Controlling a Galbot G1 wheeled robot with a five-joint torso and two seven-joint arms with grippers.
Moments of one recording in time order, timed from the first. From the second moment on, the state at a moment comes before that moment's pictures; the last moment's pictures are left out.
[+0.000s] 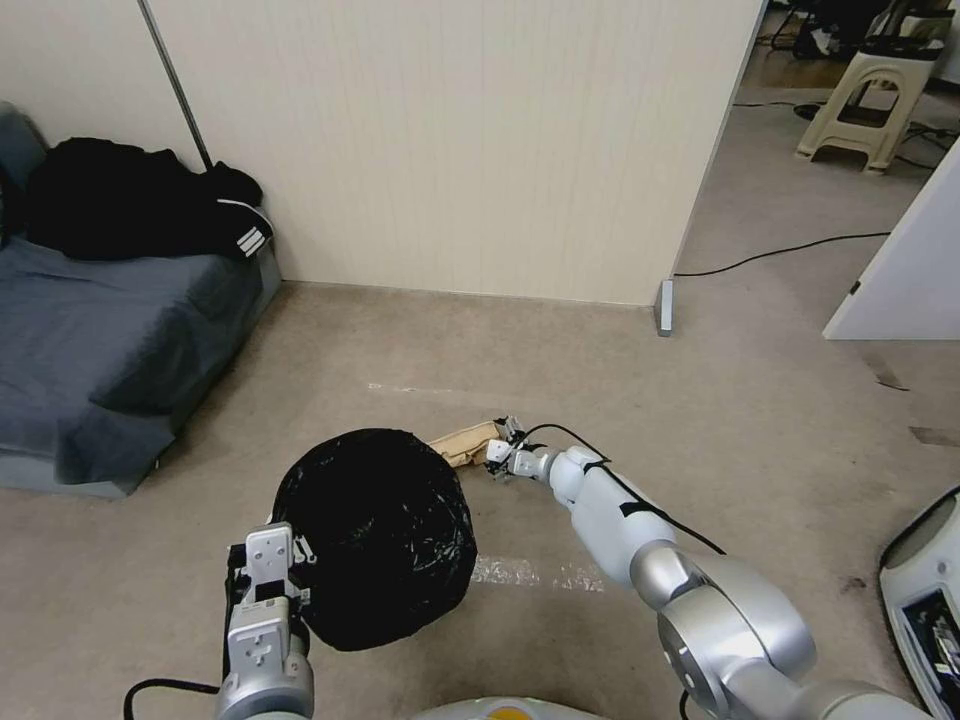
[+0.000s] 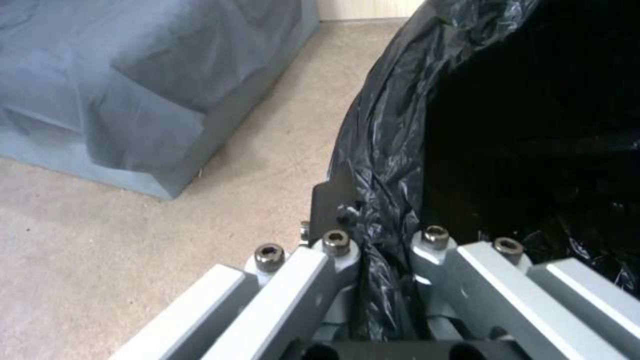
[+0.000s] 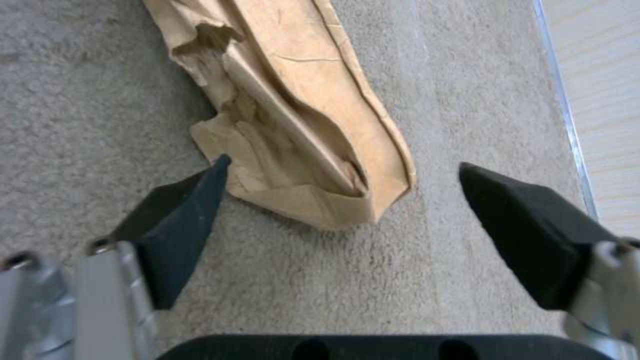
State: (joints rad) left arm 1.91 -1.61 -0.44 -2.40 0.17 0.40 -0.36; right arm -0.44 1.61 0.11 0.33 -0.88 0.32 -0.21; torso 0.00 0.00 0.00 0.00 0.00
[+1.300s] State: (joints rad) left arm 1.92 -1.61 -0.42 -2.39 0.19 0.39 -0.36; right arm -0.40 1.61 0.09 0.30 -0.87 0.30 -0.20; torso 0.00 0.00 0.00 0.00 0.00
